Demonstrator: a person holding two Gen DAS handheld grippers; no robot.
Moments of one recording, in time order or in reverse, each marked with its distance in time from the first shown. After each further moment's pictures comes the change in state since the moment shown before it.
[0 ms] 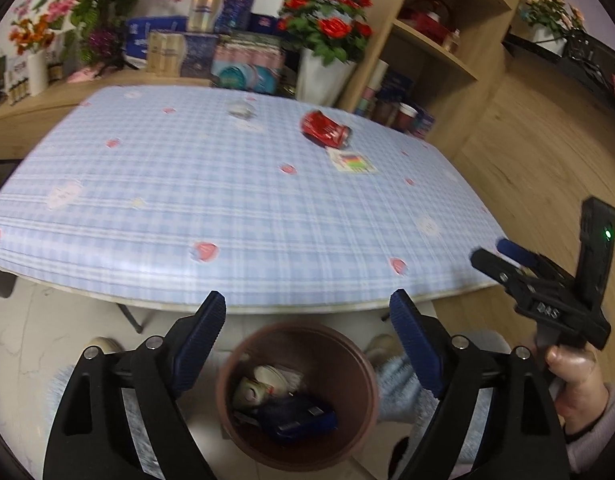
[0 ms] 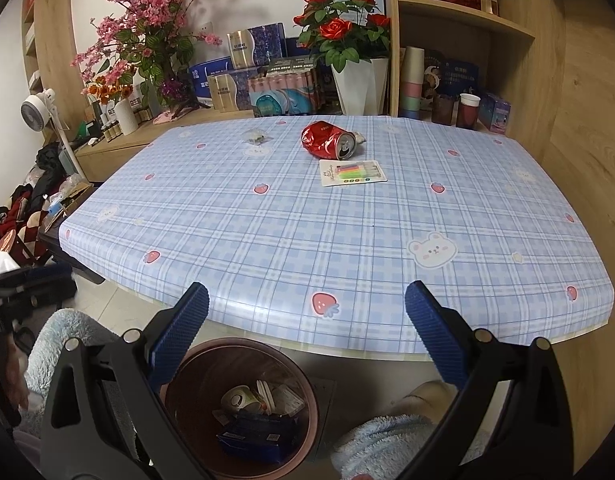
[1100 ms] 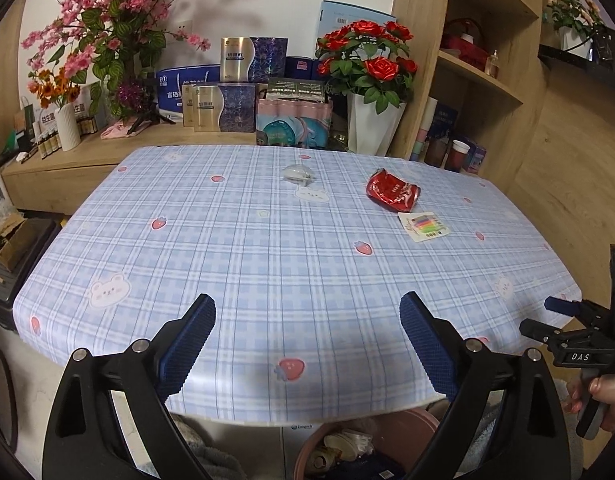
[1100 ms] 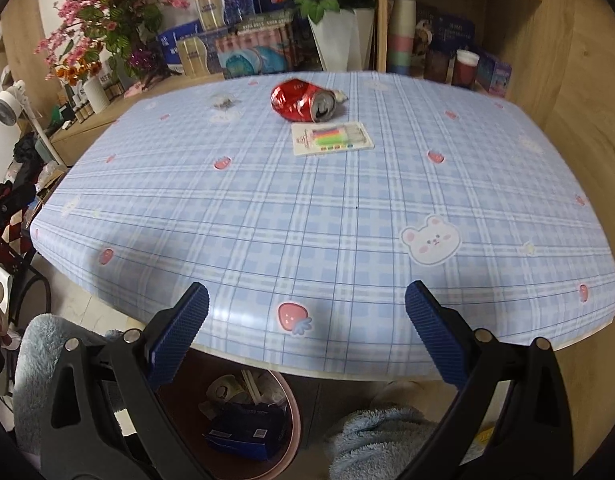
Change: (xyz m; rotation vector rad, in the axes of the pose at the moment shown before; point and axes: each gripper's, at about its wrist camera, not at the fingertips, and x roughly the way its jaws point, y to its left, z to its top) left arm 0.034 0.045 0.079 0.068 -0.129 0.176; right arm 0.076 -0.024 0.026 0.049 0.172 -0.044
